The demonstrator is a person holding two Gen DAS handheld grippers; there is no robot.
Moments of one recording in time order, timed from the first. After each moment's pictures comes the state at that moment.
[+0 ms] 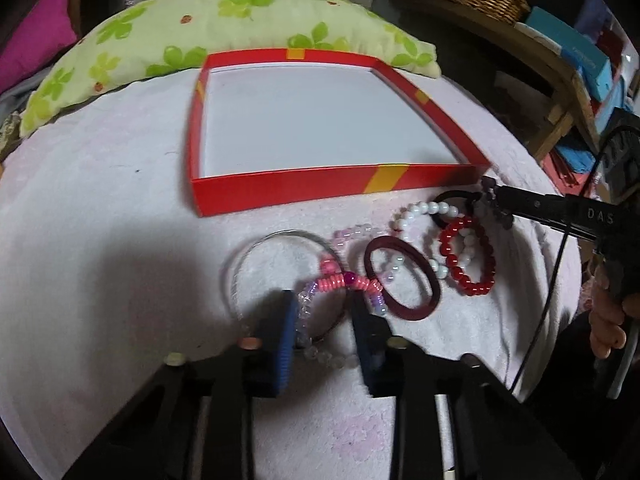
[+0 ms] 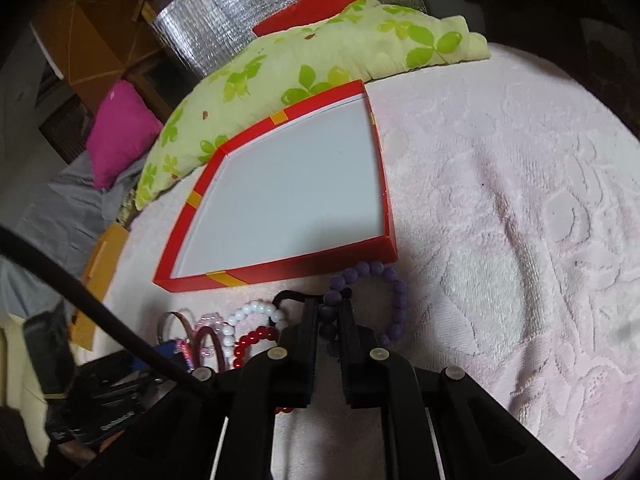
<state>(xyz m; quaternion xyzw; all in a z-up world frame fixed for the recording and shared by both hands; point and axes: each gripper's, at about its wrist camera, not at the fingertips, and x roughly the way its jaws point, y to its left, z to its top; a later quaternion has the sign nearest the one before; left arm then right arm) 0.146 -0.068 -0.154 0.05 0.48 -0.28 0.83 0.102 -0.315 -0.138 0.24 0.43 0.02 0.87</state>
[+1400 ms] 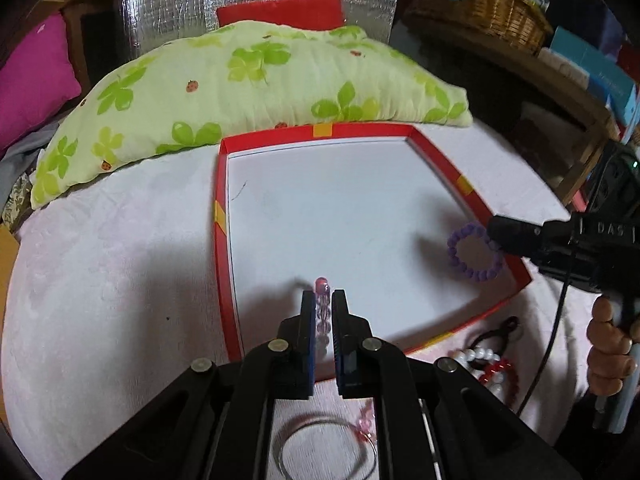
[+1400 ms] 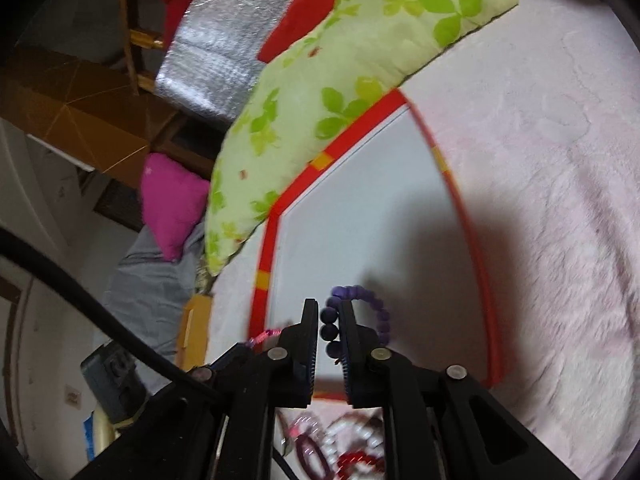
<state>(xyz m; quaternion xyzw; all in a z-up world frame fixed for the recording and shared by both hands) 0.229 -0.098 -0.108 0.08 0.43 -0.23 0.87 0.193 -0.346 -0.143 0.42 0.38 0.11 0.82</state>
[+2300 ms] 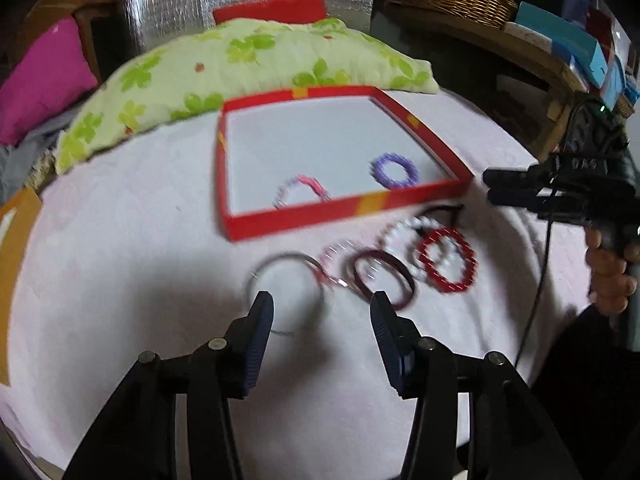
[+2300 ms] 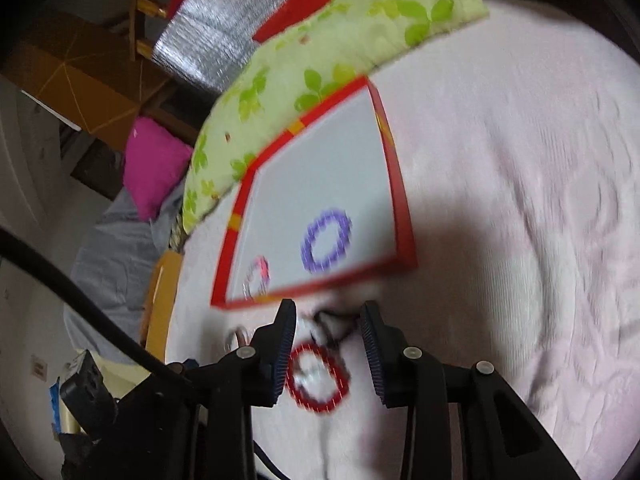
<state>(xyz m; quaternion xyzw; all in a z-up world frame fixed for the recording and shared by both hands) 0.107 -0.067 -0.114 0.09 0.44 -0.25 0.86 0.106 -0.349 -0.141 0.35 0.43 0.10 0.82</state>
